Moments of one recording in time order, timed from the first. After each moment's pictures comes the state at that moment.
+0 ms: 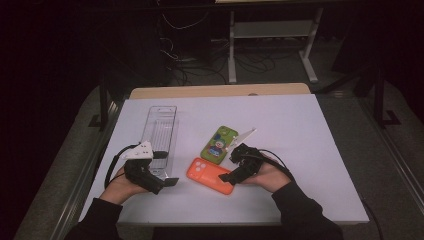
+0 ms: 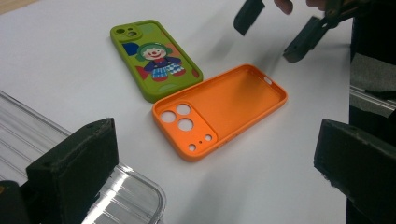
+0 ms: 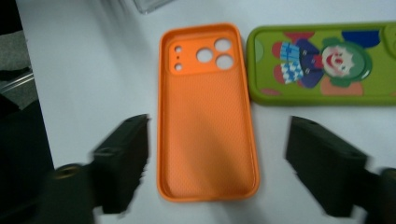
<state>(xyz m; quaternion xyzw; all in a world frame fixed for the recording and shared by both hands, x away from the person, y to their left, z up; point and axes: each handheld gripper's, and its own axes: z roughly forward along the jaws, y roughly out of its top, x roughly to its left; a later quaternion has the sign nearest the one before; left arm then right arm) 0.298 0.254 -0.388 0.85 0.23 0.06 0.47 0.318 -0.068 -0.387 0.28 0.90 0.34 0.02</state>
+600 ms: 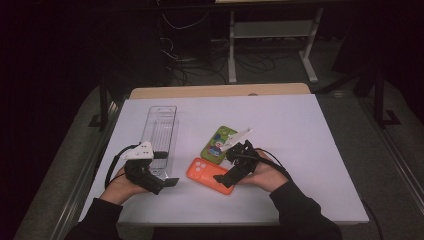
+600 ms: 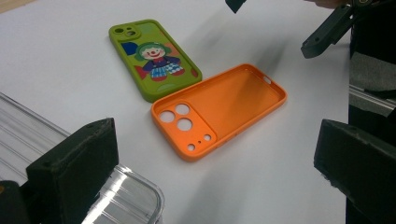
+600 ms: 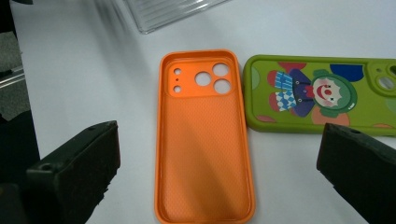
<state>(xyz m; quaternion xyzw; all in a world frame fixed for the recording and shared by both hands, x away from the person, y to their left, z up) 0.298 0.253 -0.388 0.85 0.23 0.06 0.47 0.316 -0.057 -0.380 0.25 0.90 0.34 0.06</state>
